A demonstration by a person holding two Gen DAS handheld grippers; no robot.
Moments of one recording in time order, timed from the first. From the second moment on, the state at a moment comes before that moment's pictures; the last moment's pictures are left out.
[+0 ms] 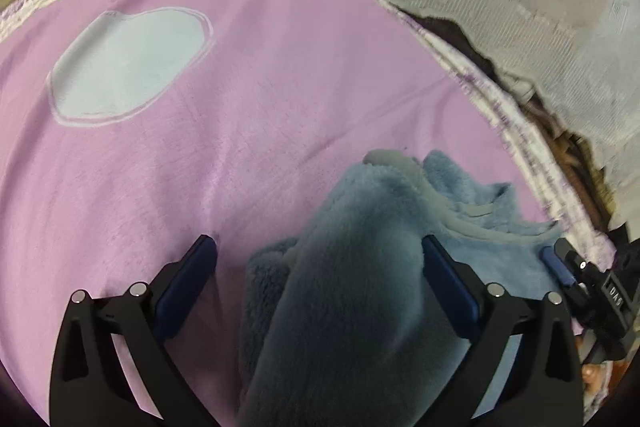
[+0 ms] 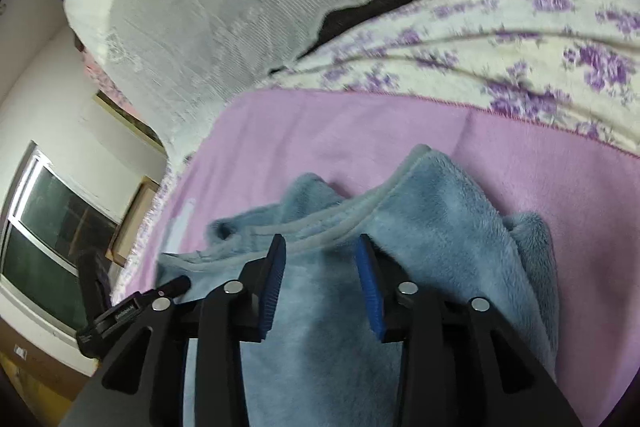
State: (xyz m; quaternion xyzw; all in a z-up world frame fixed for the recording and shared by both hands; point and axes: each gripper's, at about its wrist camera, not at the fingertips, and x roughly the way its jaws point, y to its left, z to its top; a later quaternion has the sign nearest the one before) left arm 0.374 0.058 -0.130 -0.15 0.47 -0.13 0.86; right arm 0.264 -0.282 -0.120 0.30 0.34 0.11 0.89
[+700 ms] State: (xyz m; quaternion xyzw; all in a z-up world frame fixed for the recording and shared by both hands) left arm 0.386 0.073 -0.127 -0.16 0.46 -0.10 0.87; right arm 0.252 -0.238 -0.098 0.23 0.34 0.17 0.90
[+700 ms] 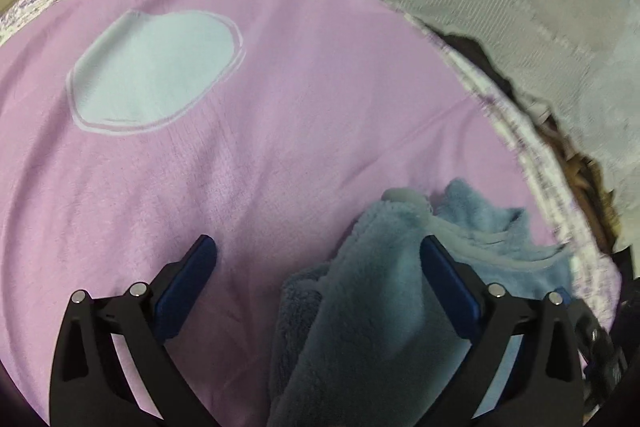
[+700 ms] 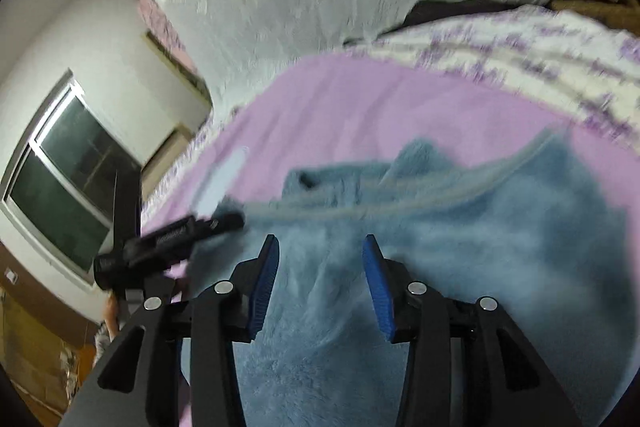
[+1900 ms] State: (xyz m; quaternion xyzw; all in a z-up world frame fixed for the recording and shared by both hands) left arm 0.274 -0.018 -0.119 0.07 0.39 -0.10 0.91; right arm 0.202 -0.193 -0.114 0.14 0.36 0.13 0.91
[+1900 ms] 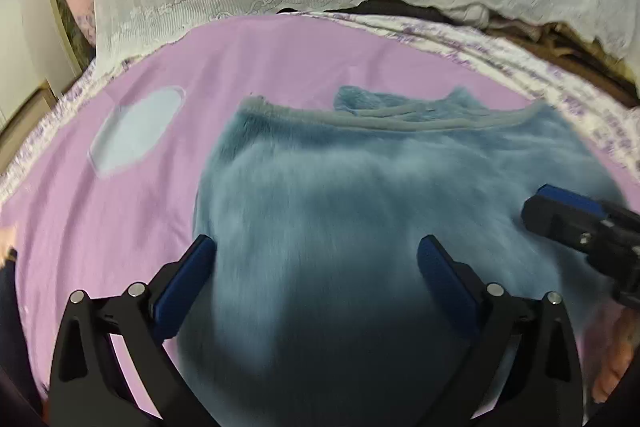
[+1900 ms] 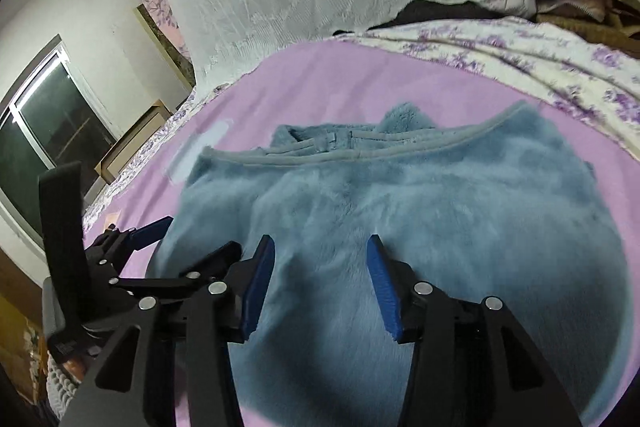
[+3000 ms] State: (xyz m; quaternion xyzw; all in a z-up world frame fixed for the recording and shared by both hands) left arm 0.210 -0.031 -0.107 0.00 0.38 -0.13 0.91; right arm 0.086 -0.235 -0.124 0.20 0.32 0.07 0.92
